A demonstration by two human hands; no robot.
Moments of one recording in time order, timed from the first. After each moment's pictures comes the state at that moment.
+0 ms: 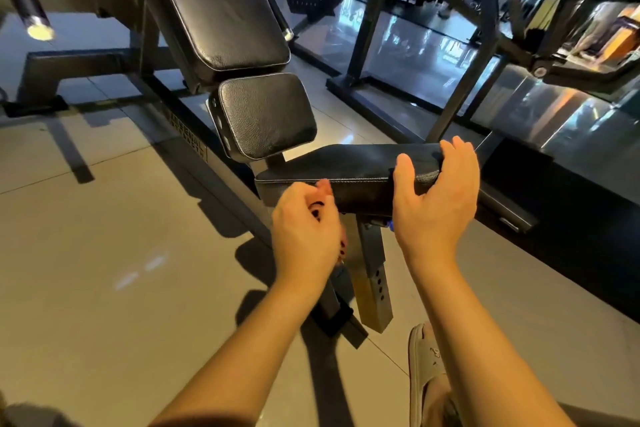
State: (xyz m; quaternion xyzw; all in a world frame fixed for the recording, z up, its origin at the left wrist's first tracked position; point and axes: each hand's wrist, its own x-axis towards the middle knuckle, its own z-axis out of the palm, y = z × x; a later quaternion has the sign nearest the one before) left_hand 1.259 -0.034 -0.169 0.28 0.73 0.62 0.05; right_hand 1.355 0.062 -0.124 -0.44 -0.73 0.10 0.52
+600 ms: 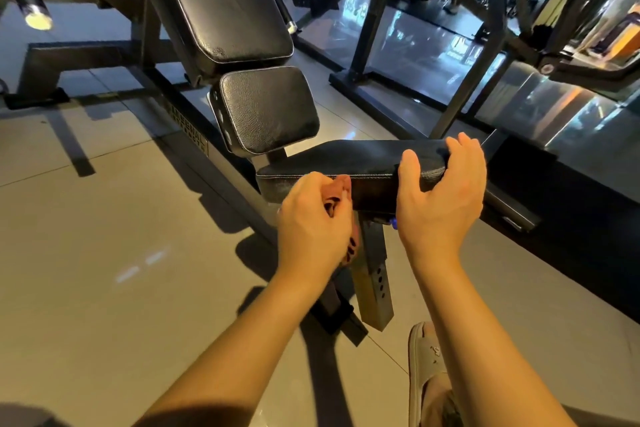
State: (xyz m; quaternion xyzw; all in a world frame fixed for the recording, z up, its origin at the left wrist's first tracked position) left_hand 1.261 -0.031 -0.168 0.35 0.73 0.59 0.00; right_hand 1.355 0.067 -0.127 -0.43 -0.73 0.09 0.53
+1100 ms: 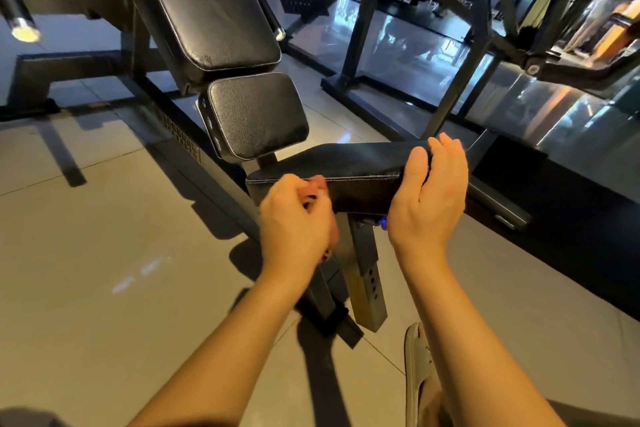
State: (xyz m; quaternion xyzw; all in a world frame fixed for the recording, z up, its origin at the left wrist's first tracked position) left_hand 1.255 -0.030 -0.164 0.31 0.73 0.61 0.02; right_hand 1.357 0.069 -0.127 -0.42 -0.71 0.14 0.55
